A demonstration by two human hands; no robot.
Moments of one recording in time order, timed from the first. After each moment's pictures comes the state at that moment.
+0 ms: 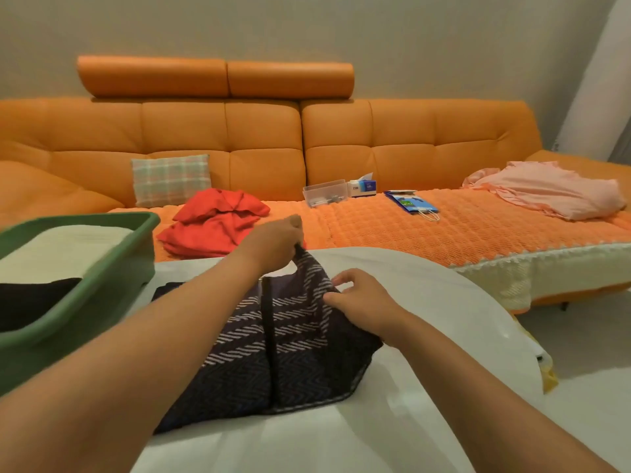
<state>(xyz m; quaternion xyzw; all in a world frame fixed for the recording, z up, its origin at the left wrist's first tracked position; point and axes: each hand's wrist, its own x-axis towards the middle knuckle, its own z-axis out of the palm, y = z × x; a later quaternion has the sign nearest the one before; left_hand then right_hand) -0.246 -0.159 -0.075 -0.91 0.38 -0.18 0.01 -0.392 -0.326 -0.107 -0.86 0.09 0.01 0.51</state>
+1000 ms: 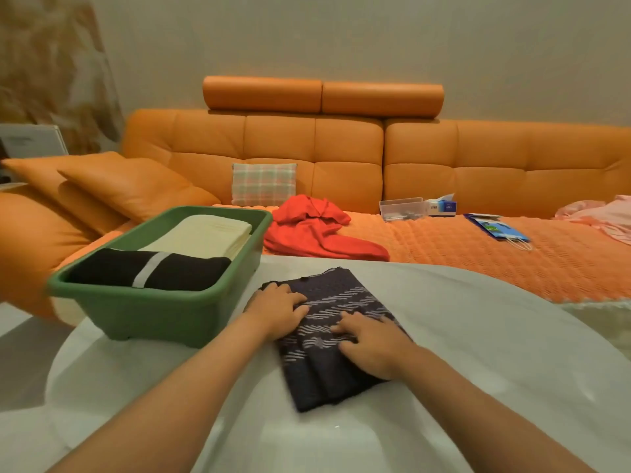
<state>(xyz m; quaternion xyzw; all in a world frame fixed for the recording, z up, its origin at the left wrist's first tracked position) -0.318 0.022 -0.152 -0.99 0.13 0.00 -0.03 -0.388 -0.193 -0.140 -0.97 -0.15 0.10 0.14</state>
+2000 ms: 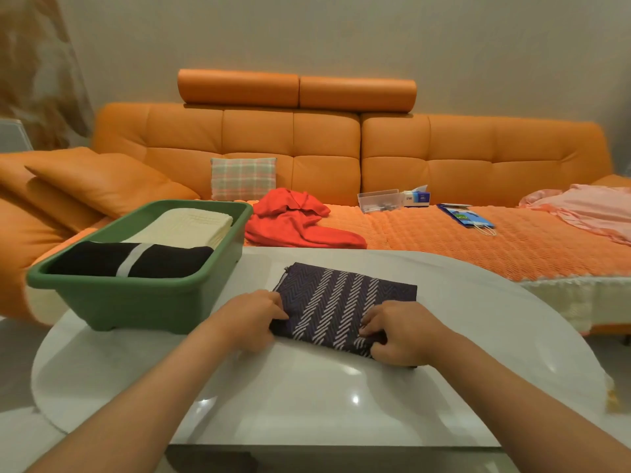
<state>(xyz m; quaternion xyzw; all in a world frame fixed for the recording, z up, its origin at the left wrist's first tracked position) -0.374 0.039 -0.143 -0.95 0.30 -0.02 0.00 -0.429 -0.267 -0.126 -0.97 -0.22 0.00 0.00</state>
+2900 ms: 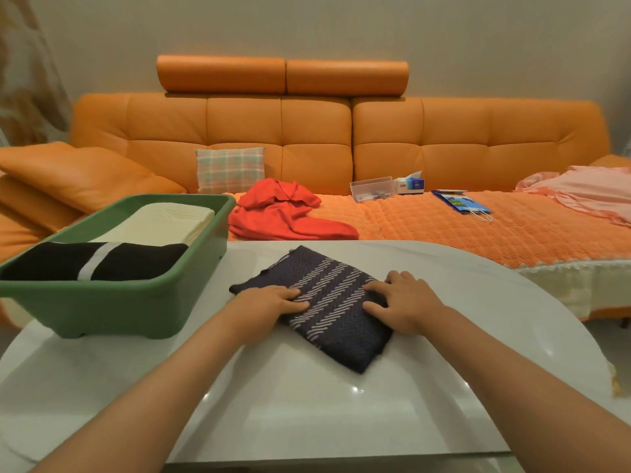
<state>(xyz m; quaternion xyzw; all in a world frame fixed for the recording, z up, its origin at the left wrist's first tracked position) -0.353 -0.002 -0.150 -0.94 0.33 0.02 0.05 -0.371 -0.301 -0.150 -1.00 -0.07 0.00 -0.01</state>
